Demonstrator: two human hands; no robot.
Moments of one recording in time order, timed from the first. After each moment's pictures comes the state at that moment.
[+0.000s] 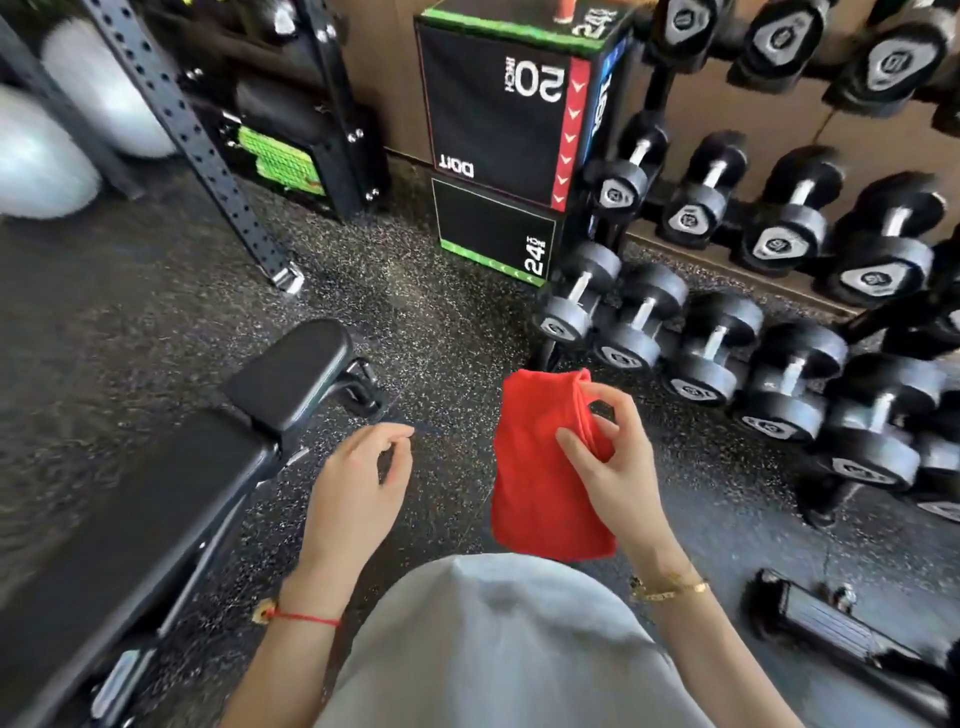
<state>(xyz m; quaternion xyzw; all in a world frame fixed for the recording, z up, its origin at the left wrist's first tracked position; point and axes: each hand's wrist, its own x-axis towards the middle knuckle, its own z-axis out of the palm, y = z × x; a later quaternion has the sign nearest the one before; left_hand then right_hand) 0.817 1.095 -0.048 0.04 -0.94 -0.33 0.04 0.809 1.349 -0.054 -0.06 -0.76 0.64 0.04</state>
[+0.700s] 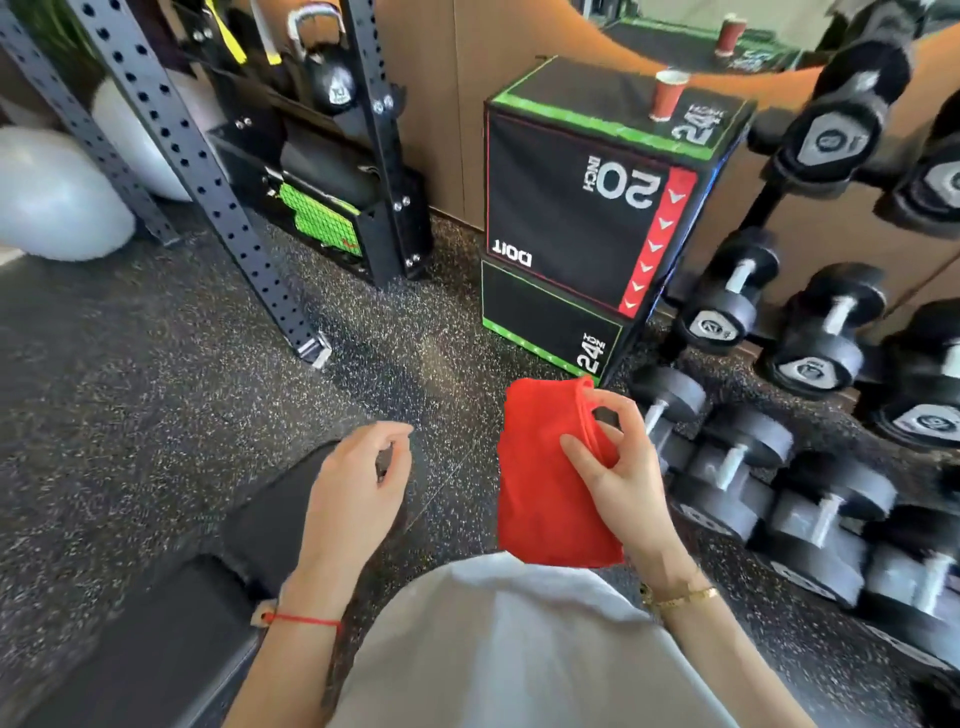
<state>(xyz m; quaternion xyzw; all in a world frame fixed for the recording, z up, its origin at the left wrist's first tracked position) 0.455 0.993 -0.051 0.06 -0.94 -0.33 0.08 0.428 1.249 -0.050 -0.02 -0.76 0.65 0.02</state>
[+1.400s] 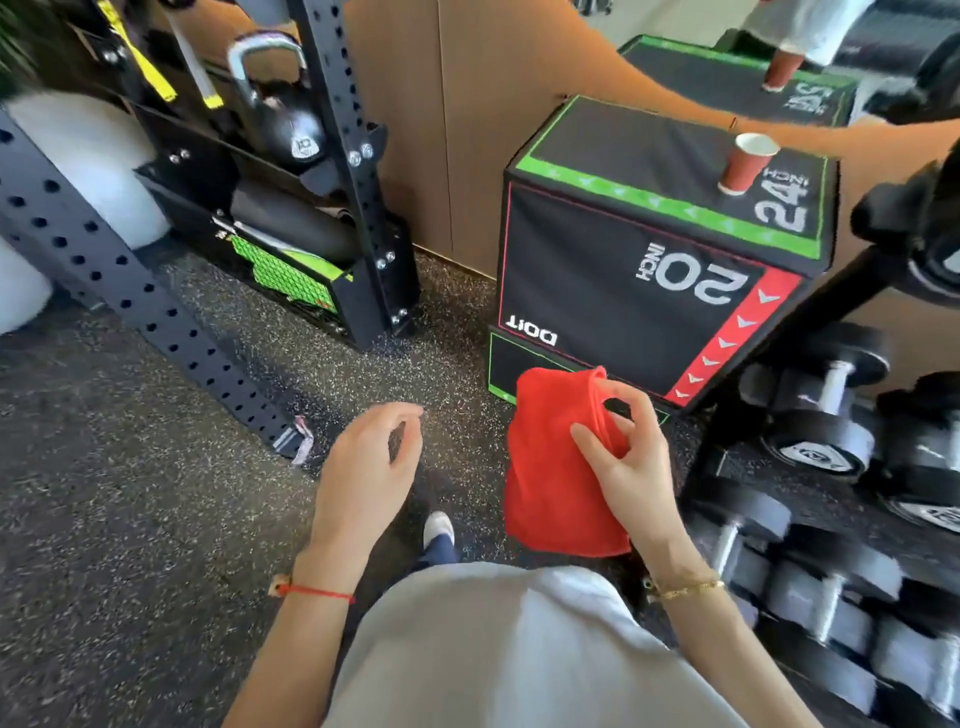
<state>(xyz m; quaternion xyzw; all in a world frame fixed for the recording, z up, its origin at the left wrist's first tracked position) 0.034 0.864 -0.053 0.01 -0.94 -0.34 0.05 0.042 1.118 -0.054 -0.08 -0.77 0.63 0.08</state>
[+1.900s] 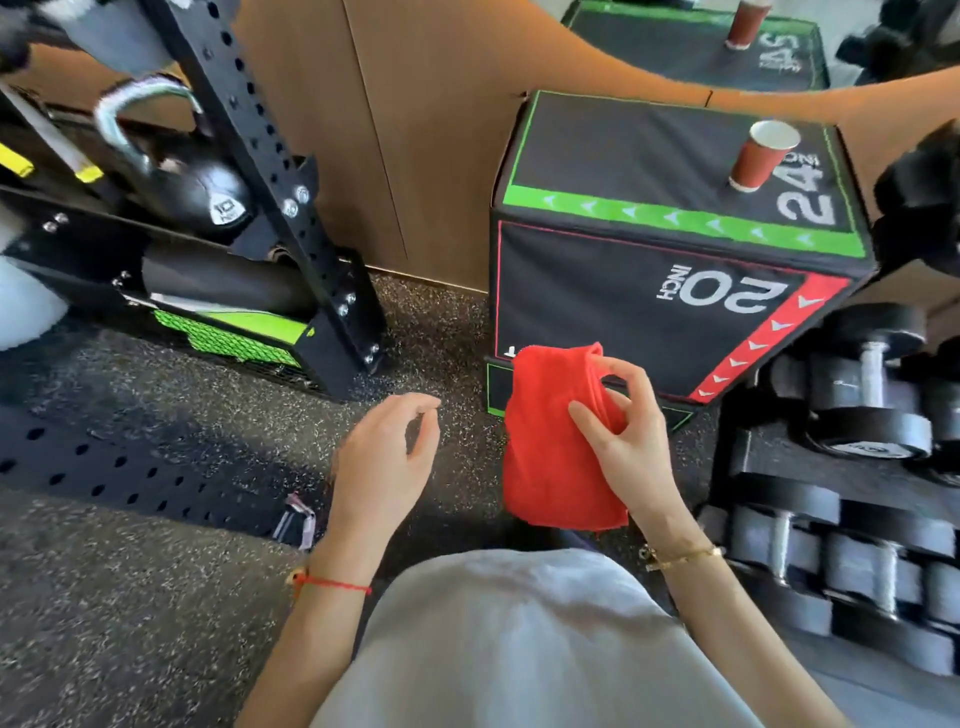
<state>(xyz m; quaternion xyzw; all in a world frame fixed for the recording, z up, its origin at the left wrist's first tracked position) -0.208 0.796 -0.038 -0.12 -0.94 -0.32 -0.01 -0.157 1.034 -0.058 -0.16 -0.77 0.61 0.14</state>
